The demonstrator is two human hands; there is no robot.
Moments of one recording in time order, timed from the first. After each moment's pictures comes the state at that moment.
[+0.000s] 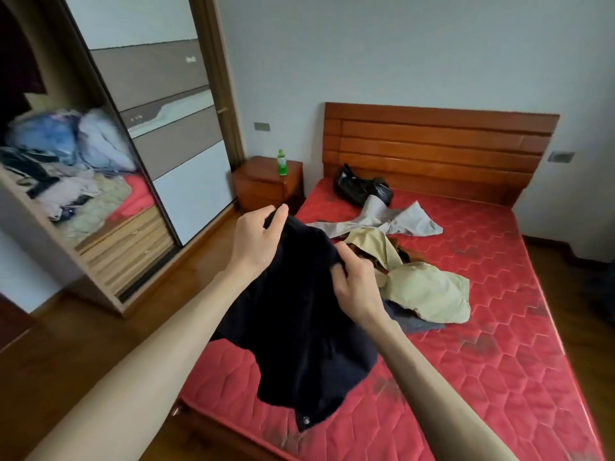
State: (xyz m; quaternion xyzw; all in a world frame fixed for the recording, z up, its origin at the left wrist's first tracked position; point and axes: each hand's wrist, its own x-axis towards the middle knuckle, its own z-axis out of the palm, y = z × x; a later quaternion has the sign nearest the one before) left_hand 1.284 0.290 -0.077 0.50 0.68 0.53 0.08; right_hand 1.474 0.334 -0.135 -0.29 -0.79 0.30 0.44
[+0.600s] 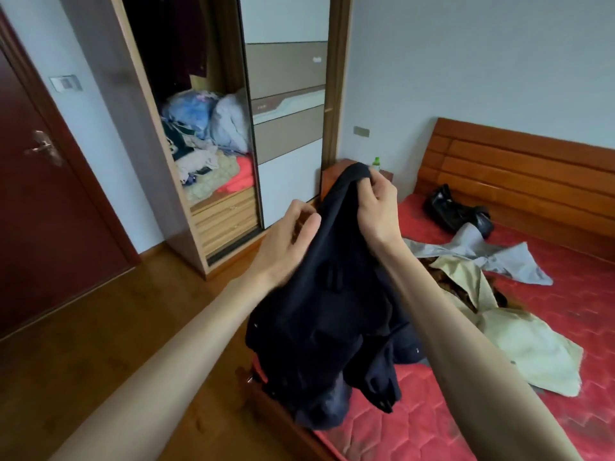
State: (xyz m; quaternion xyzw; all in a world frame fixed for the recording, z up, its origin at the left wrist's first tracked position) left_hand 1.118 0.111 -0.066 0.52 0.68 0.51 0.05; right_hand 1.218 0.259 -0.025 -0.20 -0.72 0.47 0.47
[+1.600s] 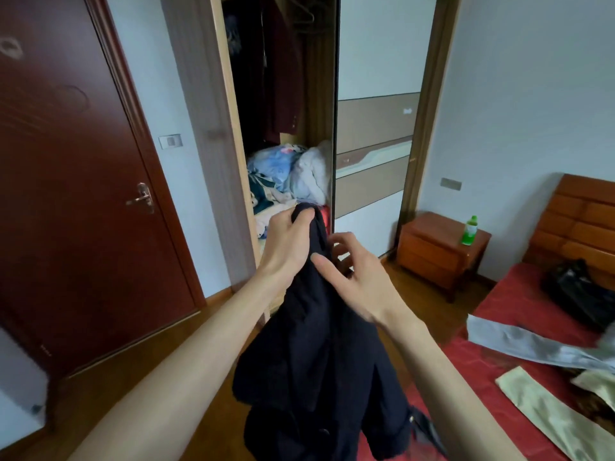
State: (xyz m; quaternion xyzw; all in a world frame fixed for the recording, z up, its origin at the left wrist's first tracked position) left_hand 0.802 0.142 0.019 0.23 0.71 0.66 0.06; right_hand 0.906 0.249 -0.034 -0.09 -0.86 0.41 0.28
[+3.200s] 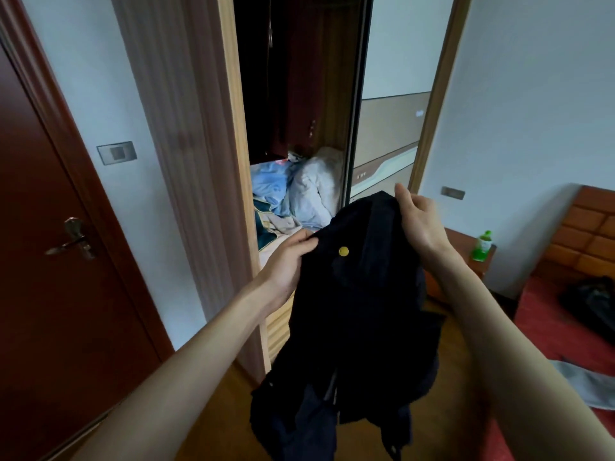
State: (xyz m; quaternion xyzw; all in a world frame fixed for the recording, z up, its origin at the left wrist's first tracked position) left_hand 0.328 0.202 -0.046 0.32 0.54 0.69 0.36; right_hand 0.465 0.387 0.011 -0.28 -0.76 0.45 0.38
